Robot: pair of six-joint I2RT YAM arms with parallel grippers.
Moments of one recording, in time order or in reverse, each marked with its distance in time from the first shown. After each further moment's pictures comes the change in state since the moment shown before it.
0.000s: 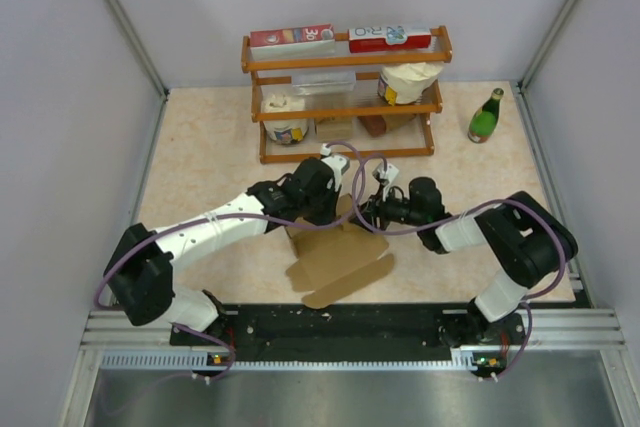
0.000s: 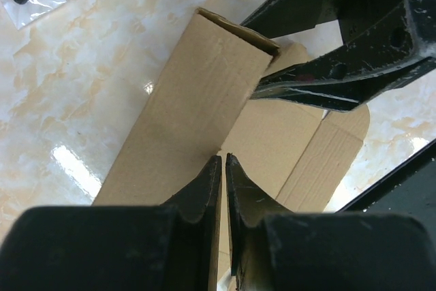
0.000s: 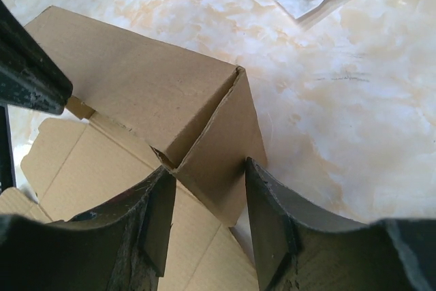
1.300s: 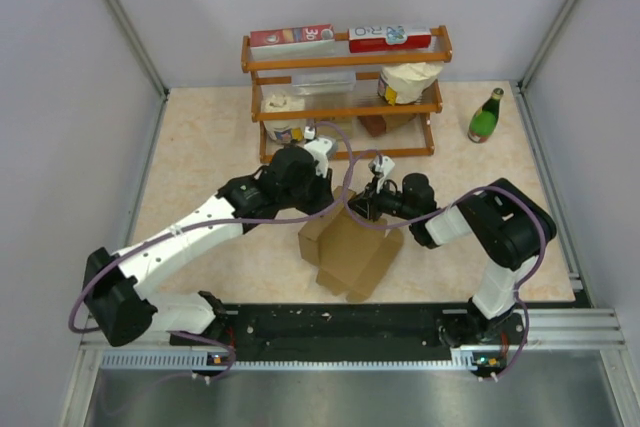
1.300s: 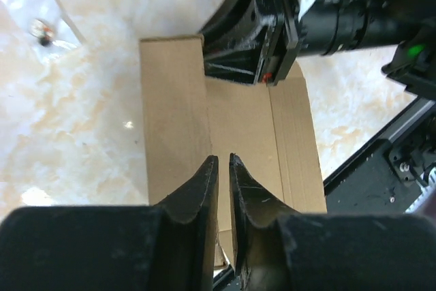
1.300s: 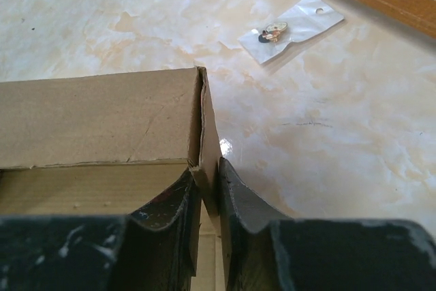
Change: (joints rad) left arm 0.023 -0.121 0.052 -0.043 0.077 -0.015; right arm 0.013 0.145 0.074 0.164 0.076 0.026
